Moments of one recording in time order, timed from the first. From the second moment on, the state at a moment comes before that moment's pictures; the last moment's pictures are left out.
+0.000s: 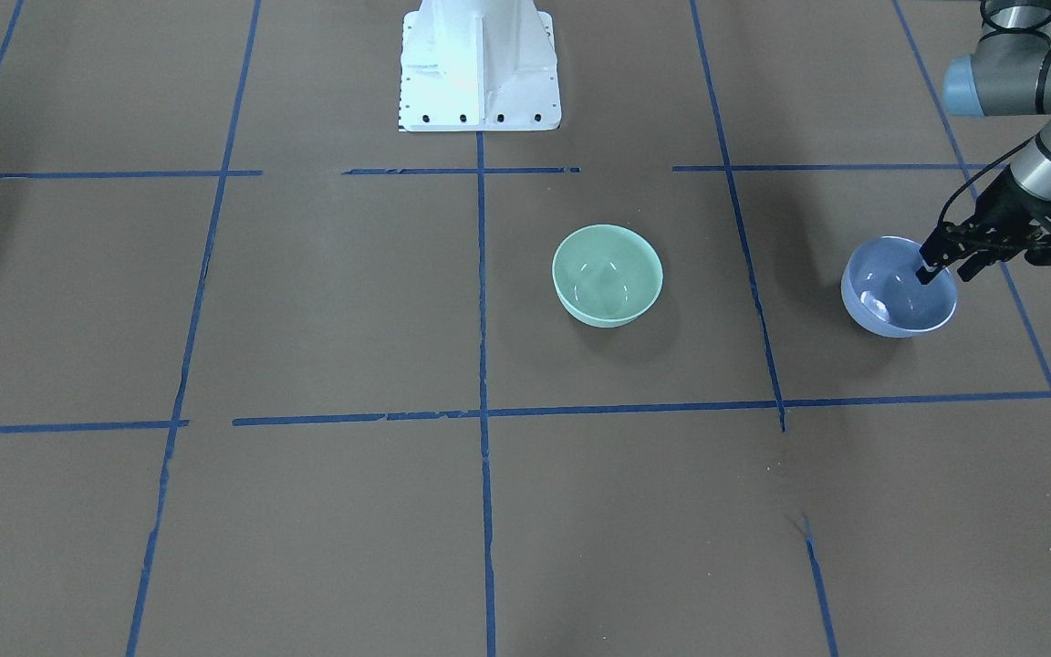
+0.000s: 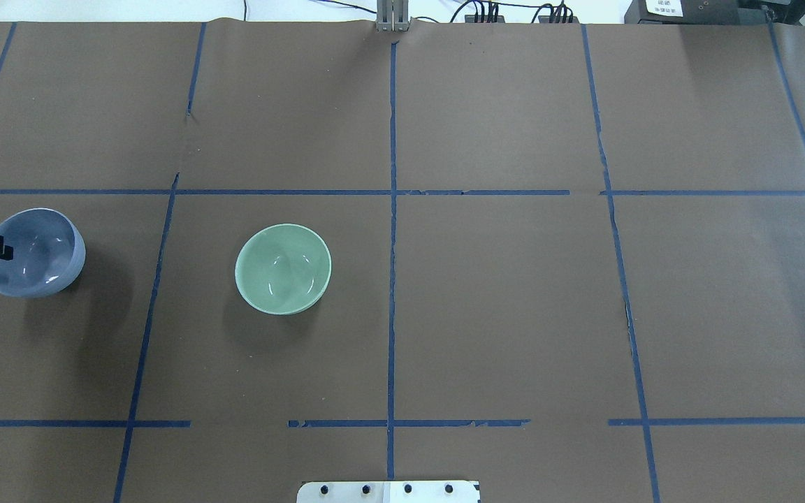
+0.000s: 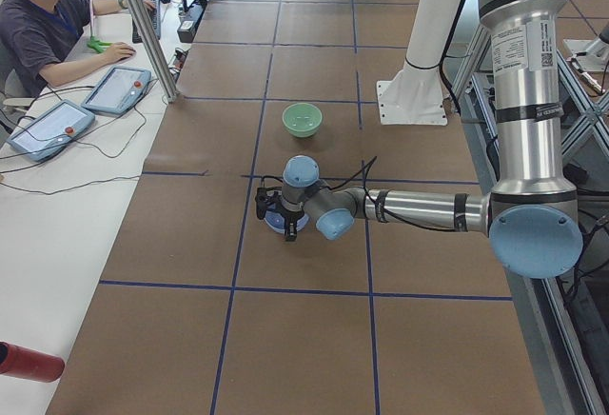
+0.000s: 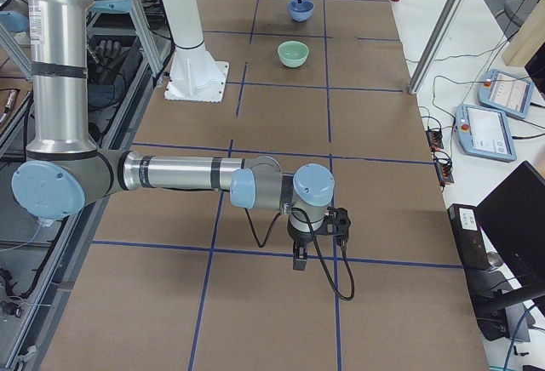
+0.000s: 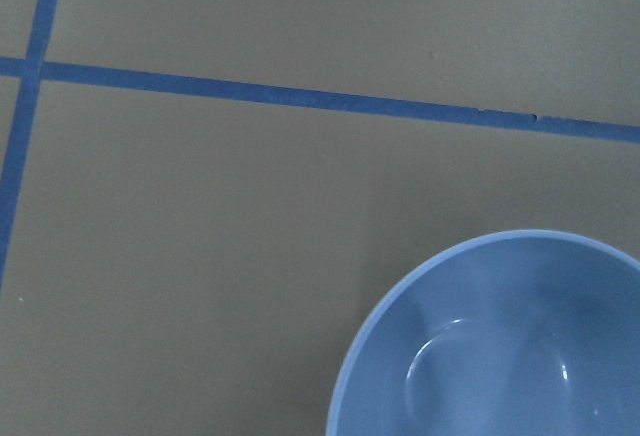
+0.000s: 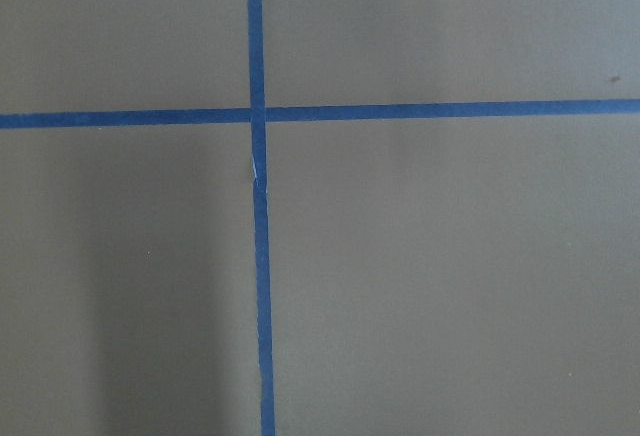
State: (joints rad) left arm -1.02 -1.42 -1.66 -2.33 -2.15 -0.94; right arm 1.58 -1.62 1.64 -1.63 2.28 0.02
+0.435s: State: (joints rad) left arm -1.02 -1.42 -1.68 -2.33 -2.15 -0.96; right arm 1.58 -1.62 1.64 -1.63 2.28 0.02
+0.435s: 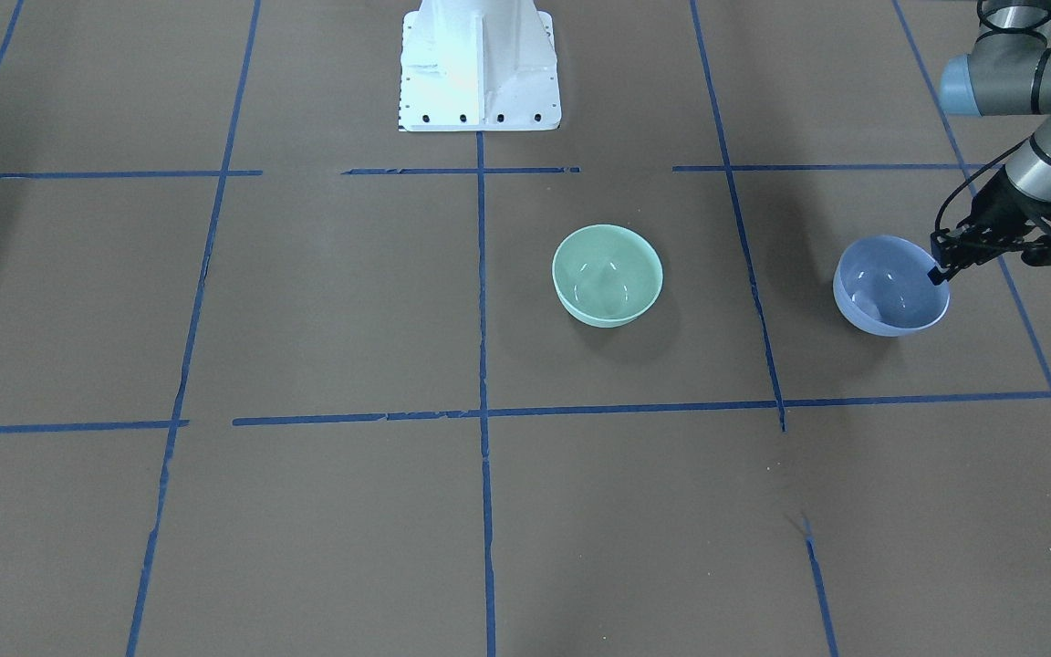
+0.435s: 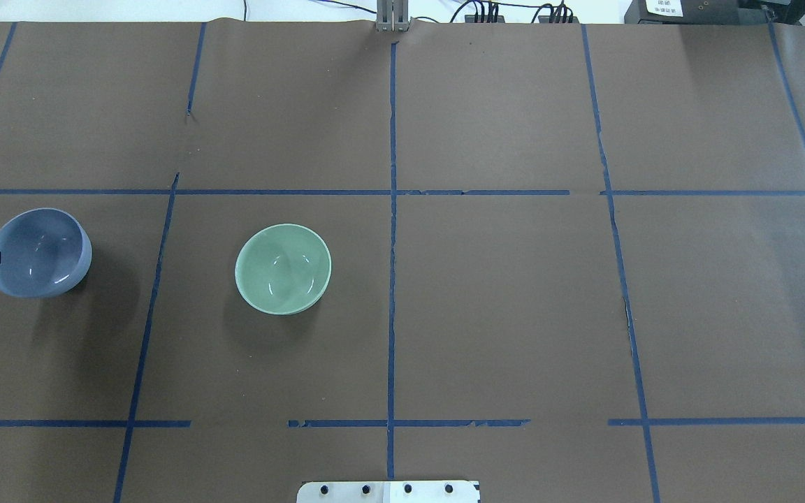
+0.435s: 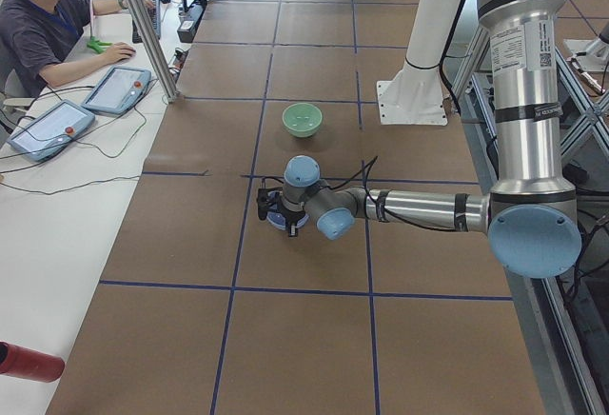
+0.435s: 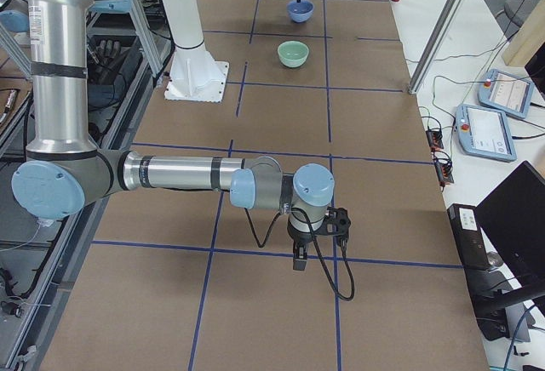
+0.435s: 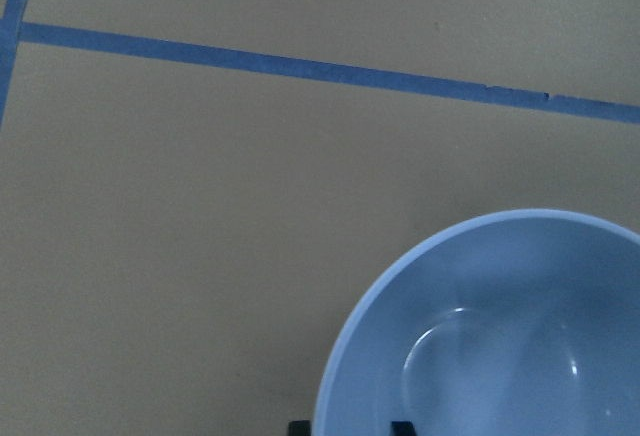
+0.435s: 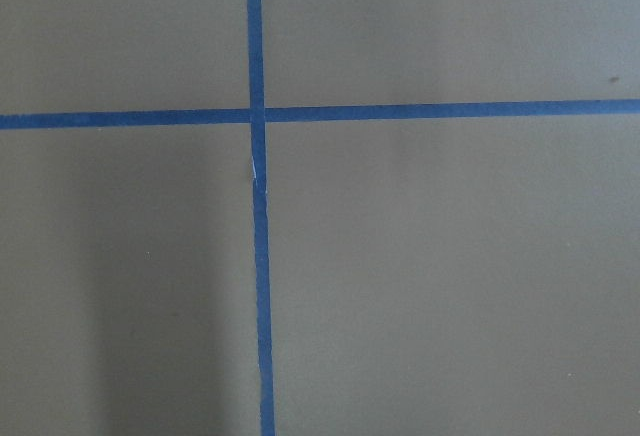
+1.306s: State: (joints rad) left arm -0.91 -1.67 -2.08 -1.76 -2.15 -1.31; right arm 1.58 -1.62 1.64 -1.63 2.28 0.02
